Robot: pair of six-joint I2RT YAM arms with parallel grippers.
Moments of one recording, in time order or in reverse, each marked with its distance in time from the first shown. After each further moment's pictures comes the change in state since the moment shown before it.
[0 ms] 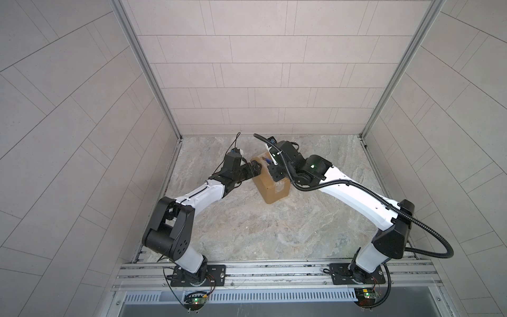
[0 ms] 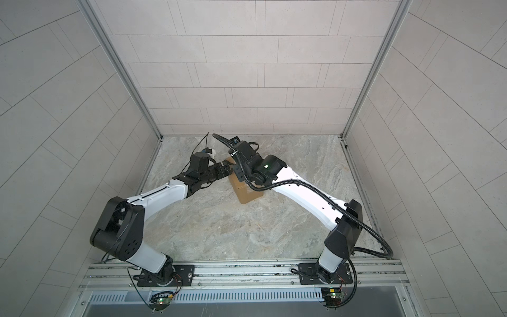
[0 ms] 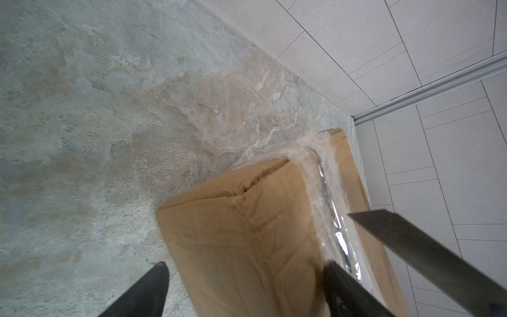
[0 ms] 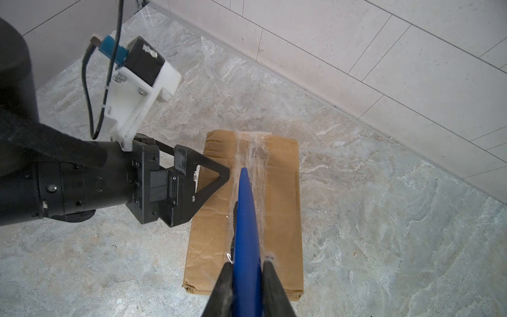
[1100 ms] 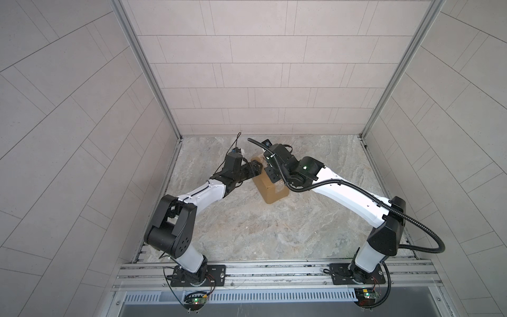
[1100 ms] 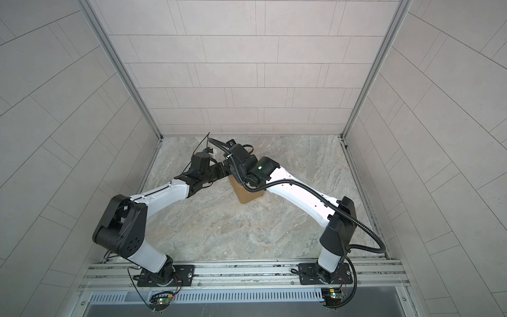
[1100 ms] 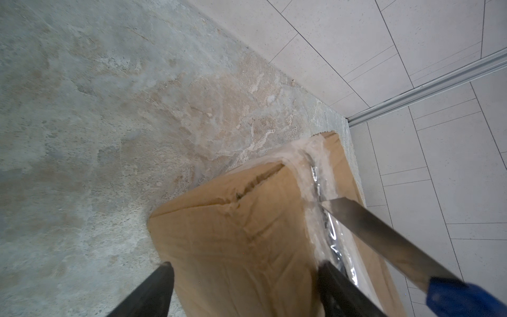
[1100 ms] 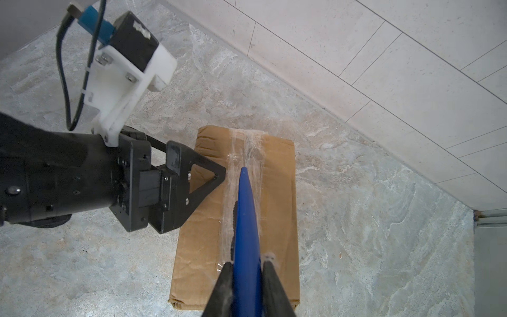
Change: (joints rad) left arm 0.000 0.022 0.000 0.043 0.007 -0.004; right arm 0.021 0.045 -0.003 0.015 0.079 -0.039
